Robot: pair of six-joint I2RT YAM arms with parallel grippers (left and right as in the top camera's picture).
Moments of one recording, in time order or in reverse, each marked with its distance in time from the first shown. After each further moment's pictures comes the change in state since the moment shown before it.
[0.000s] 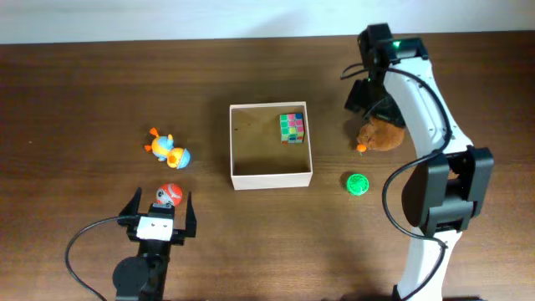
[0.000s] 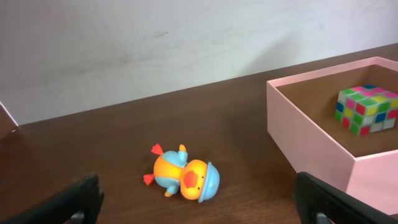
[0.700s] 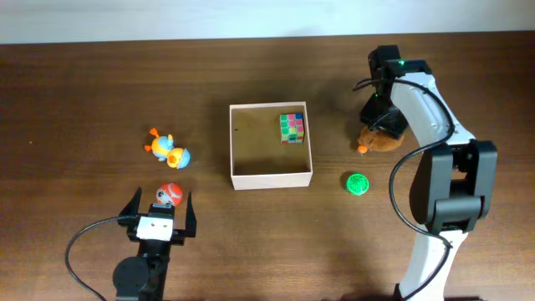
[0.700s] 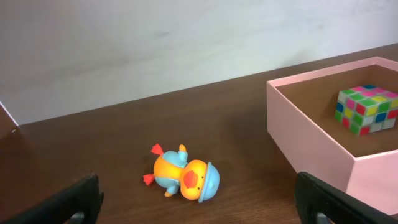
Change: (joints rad) left arm 0.000 0.000 0.000 0.000 0.000 0.000; right arm -0.069 0.000 -0.211 0.203 -0.004 0.070
